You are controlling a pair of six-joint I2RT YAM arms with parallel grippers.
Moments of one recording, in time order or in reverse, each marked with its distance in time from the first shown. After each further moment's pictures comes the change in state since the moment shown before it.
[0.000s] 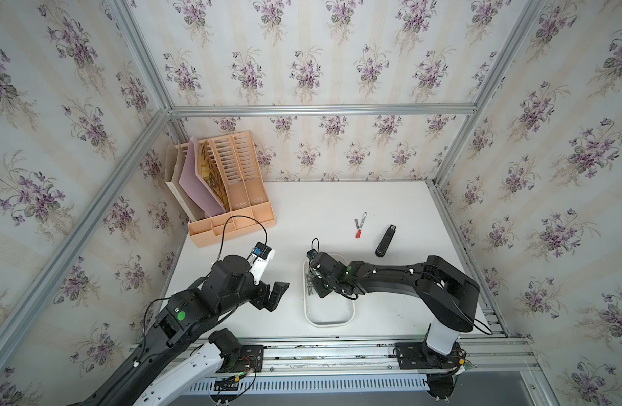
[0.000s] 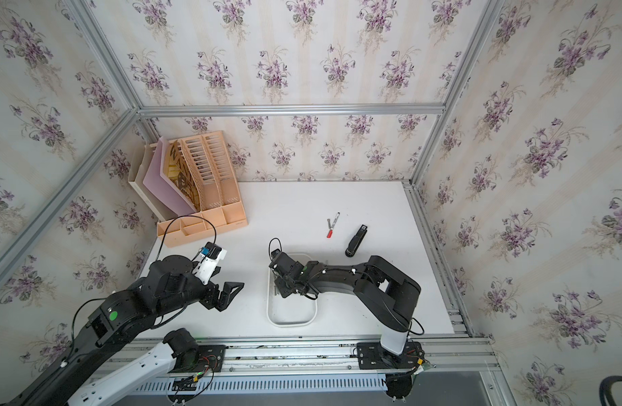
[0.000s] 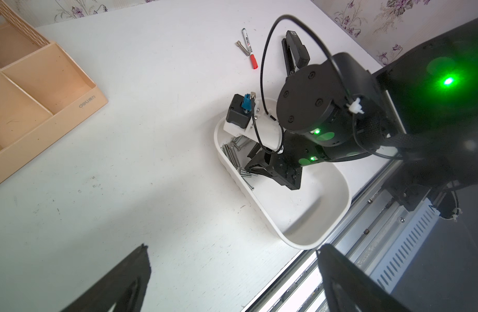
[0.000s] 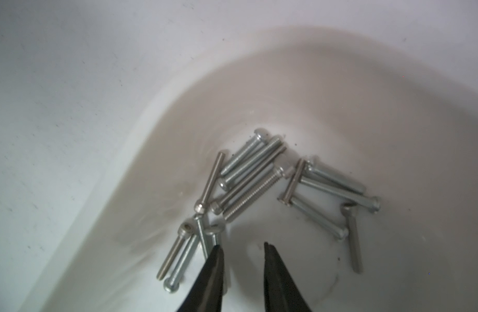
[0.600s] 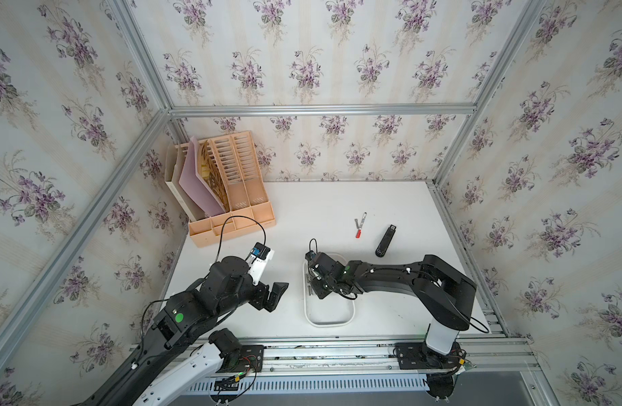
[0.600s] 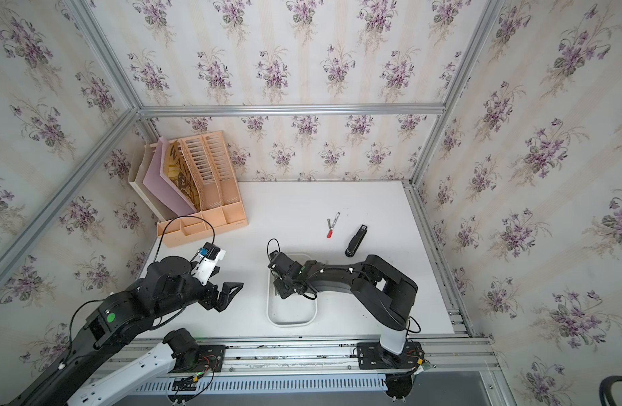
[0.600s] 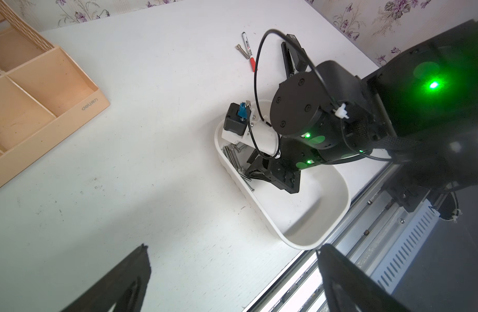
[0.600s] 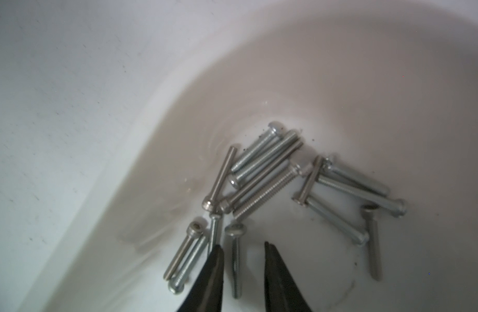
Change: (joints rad) left arm -0.005 -0.013 0.000 -0.001 -0.004 0.000; right arm 0.001 0.037 0.027 -0.016 -0.029 -0.016
